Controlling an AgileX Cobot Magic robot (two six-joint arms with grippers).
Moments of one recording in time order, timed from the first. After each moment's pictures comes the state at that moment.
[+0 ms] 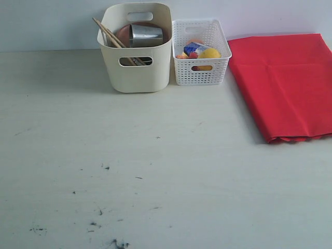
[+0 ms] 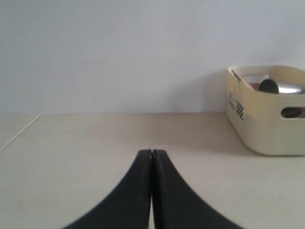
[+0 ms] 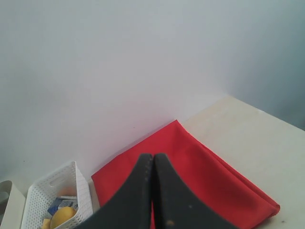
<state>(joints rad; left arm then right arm) 0.02 0.01 0.00 0.05 0.14 0.00 -0.08 0.49 -0.66 -0.43 0.48 0.84</state>
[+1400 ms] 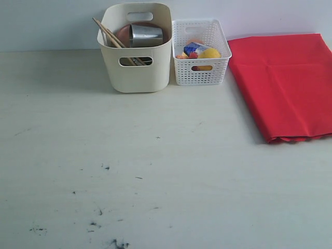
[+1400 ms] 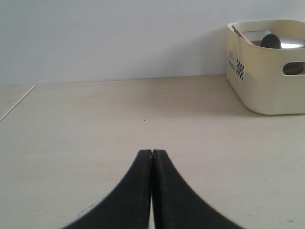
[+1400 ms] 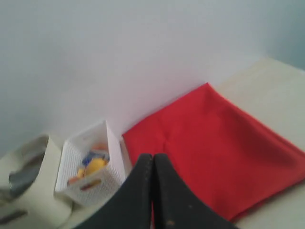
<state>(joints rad) 0.02 0.01 0.00 -0.02 0.26 0.10 -0.08 0.44 -0.56 -0.09 0.46 0.57</state>
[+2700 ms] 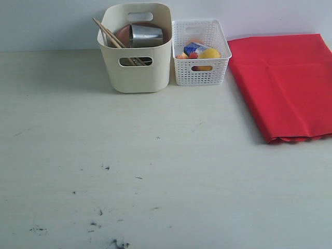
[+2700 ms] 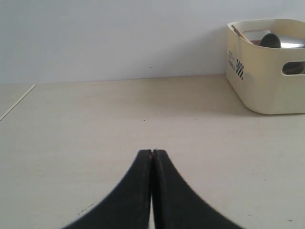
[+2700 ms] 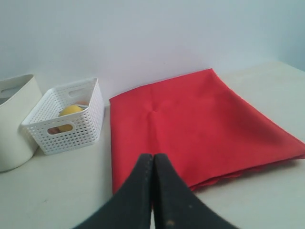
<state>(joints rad) 0.02 0.01 0.00 -0.02 0.26 0.10 -0.05 0.01 -0.01 0.00 0.24 0.23</state>
